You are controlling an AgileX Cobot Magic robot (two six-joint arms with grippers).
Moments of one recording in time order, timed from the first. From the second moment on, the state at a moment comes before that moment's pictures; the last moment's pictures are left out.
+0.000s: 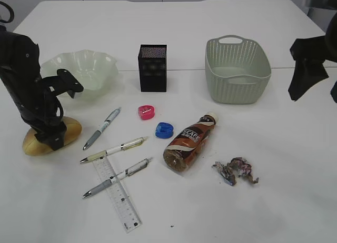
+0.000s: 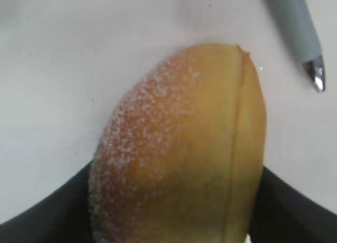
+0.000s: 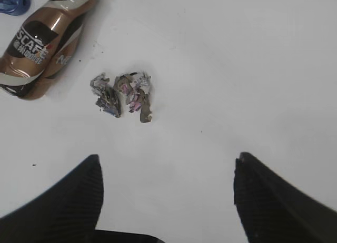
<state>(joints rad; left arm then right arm) -0.21 2.09 -1.36 0.12 0.77 0.53 0.12 1.54 -1.36 0.12 1.24 0.08</state>
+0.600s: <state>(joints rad) -0.21 2.08 -1.48 0.07 0.93 0.36 0.12 1.54 -1.42 0.09 1.24 0.08</state>
